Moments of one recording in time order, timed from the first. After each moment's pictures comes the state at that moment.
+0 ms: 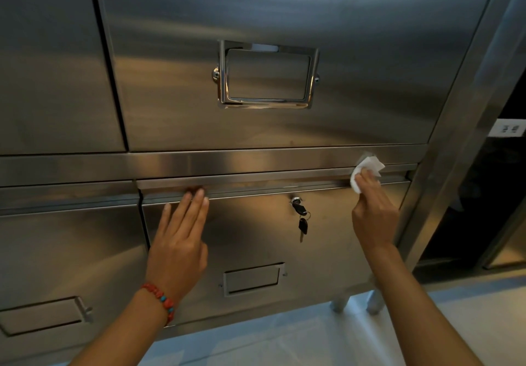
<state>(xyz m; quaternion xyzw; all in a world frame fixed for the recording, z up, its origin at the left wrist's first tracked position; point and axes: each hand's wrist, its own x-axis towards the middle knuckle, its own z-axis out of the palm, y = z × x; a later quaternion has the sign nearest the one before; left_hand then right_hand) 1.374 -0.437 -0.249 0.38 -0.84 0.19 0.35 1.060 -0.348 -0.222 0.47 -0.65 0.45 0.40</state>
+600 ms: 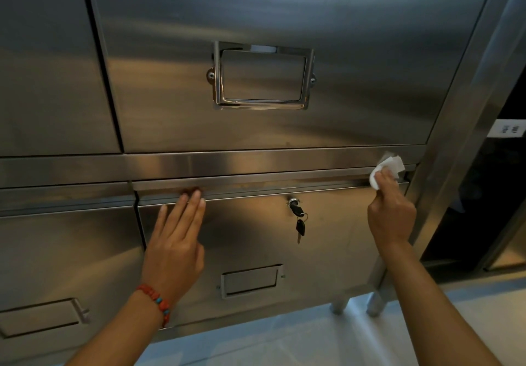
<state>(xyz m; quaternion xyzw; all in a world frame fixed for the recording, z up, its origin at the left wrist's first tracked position) 1.373 -0.435 -0.247 0.38 -0.84 0.18 0.35 1.034 -0.339 -0.217 0.43 -0.68 0.46 0.37</state>
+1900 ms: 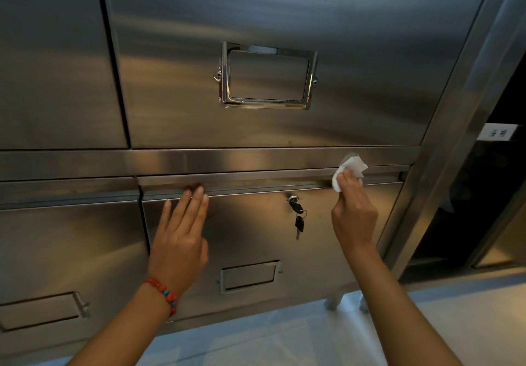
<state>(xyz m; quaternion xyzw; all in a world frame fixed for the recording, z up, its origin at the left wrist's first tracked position) 1.371 -0.431 -0.247 0.39 -0.83 0.18 0.35 1.093 -0.354 -0.217 0.48 -0.64 0.44 0.40</state>
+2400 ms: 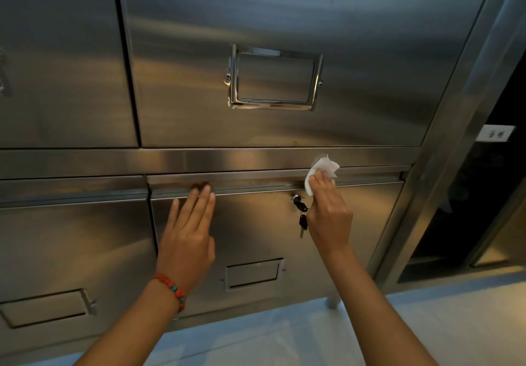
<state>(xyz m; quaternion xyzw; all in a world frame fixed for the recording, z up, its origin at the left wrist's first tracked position) 1.371 -0.428 -0.243 0.39 -0.84 0.16 0.35 1.140 -0.365 -0.216 0.52 -0.60 0.44 0.42</state>
